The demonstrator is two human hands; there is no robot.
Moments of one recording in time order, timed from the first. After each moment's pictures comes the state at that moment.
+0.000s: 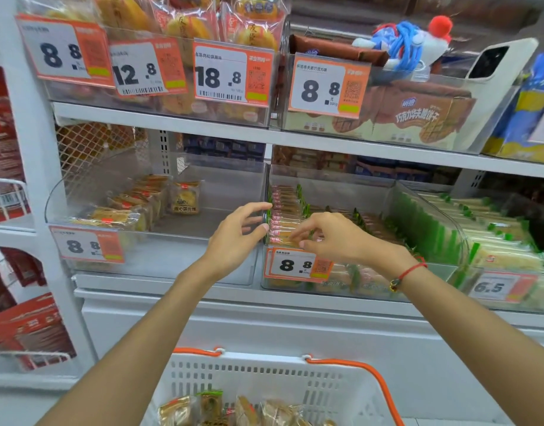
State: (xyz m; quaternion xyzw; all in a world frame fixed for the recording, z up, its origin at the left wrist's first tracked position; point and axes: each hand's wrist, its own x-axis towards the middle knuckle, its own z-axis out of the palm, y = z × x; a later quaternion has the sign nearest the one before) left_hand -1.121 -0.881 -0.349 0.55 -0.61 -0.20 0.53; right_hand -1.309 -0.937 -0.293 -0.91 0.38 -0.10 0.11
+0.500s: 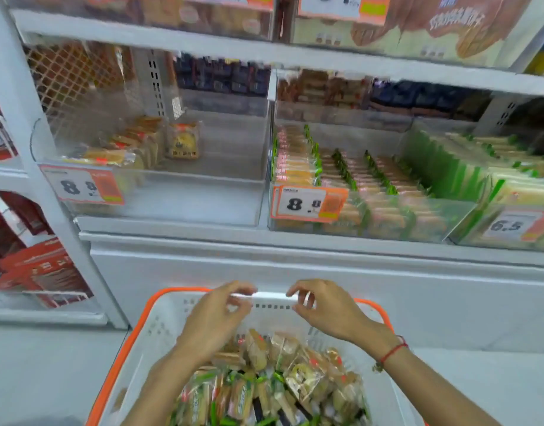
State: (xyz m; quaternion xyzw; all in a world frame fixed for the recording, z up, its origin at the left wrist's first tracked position) left_hand -1.145 -0.764 -0.480 0.69 -0.55 -0.29 0.37; right_hand -1.341 -0.869 -0.475 -0.89 0.40 -0.08 0.21
